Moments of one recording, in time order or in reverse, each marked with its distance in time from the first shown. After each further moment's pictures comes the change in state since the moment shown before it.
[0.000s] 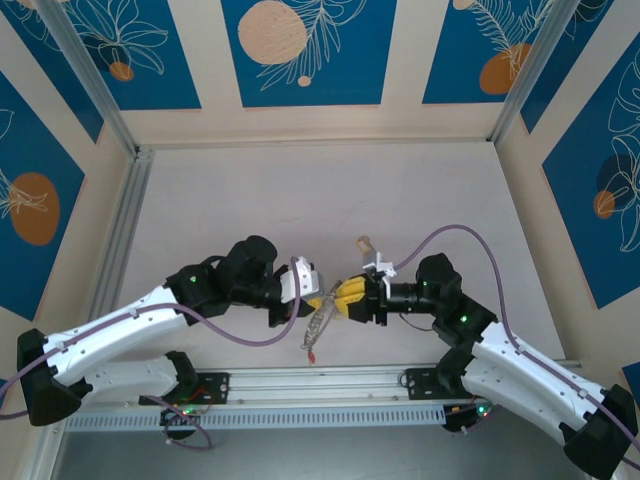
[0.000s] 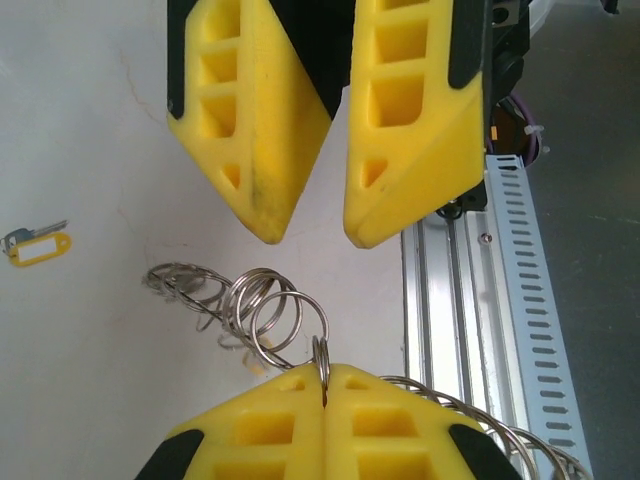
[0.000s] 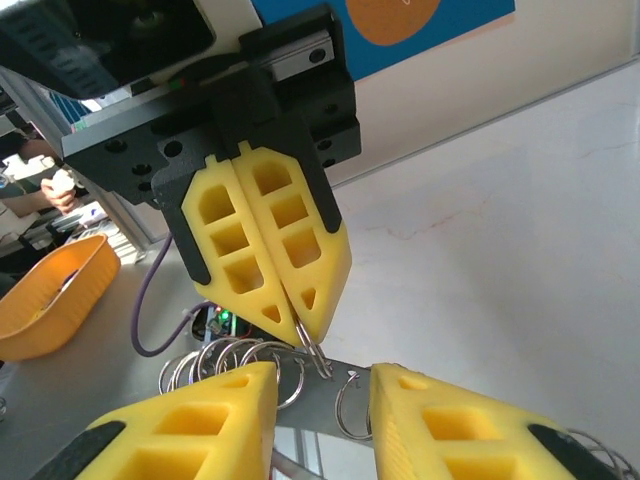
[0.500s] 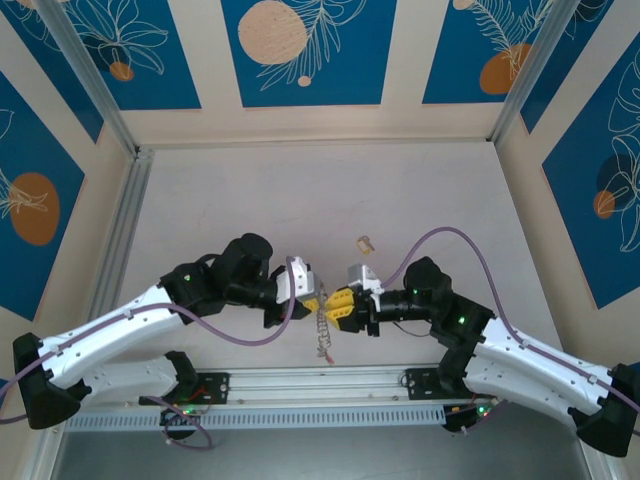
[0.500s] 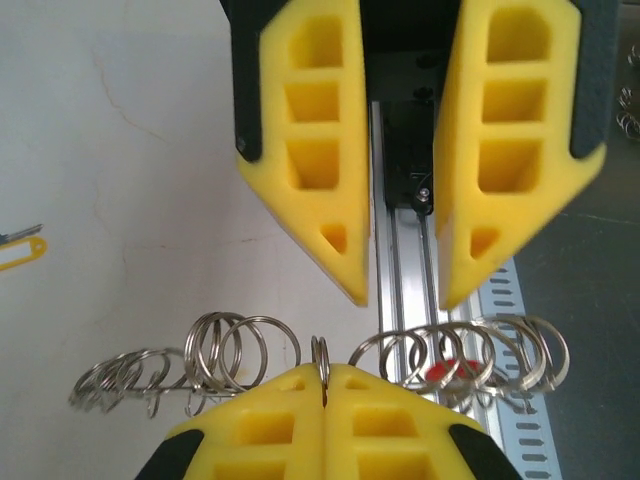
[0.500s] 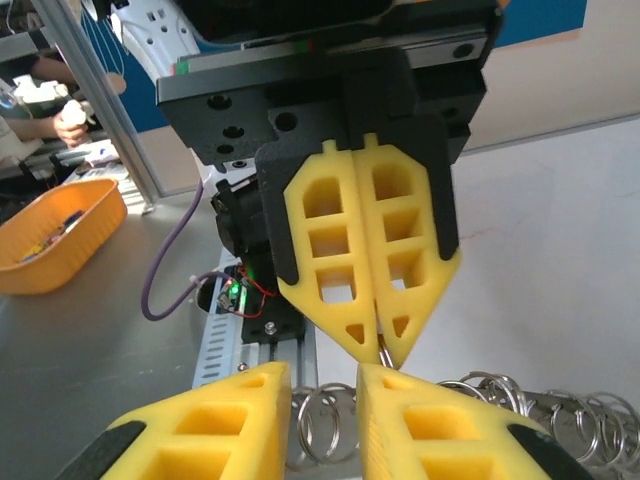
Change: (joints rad) left arm 0.019 -0.017 0.023 -0.053 0.064 0.011; right arm 0.209 0.037 0.091 -0.093 0.148 -0.174
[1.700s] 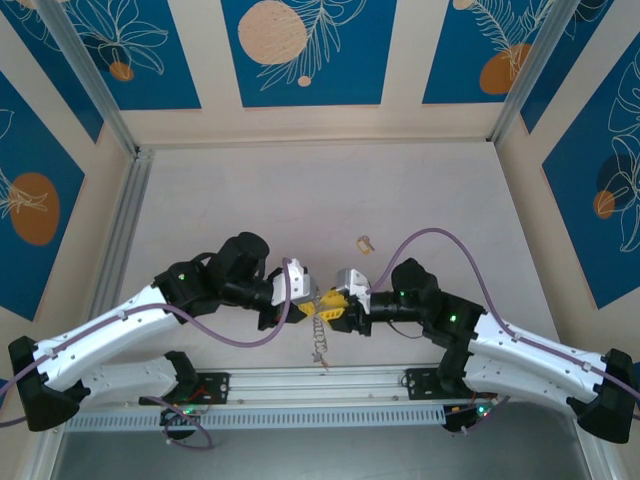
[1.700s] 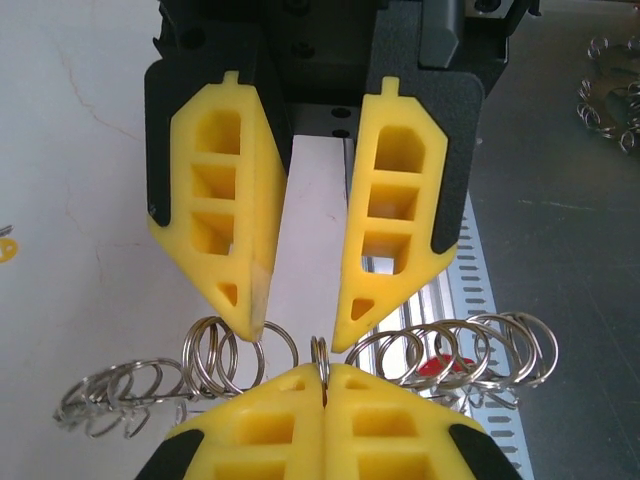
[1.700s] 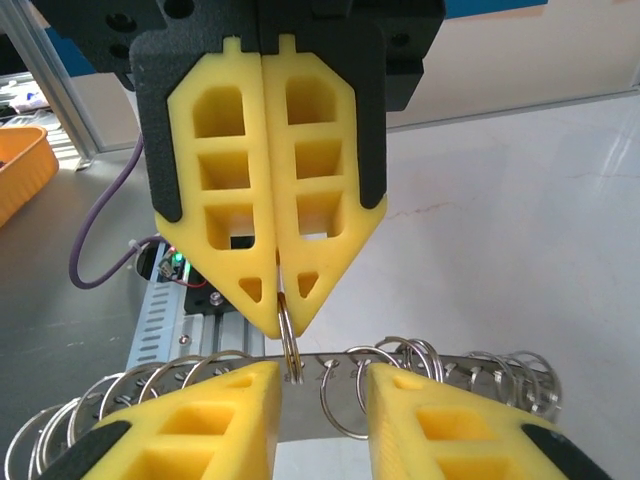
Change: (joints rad) left arm 0.007 -0.014 0.023 -0.066 0.048 0.026; right arm 0.053 0.069 0.021 -0.025 0.131 -0.095
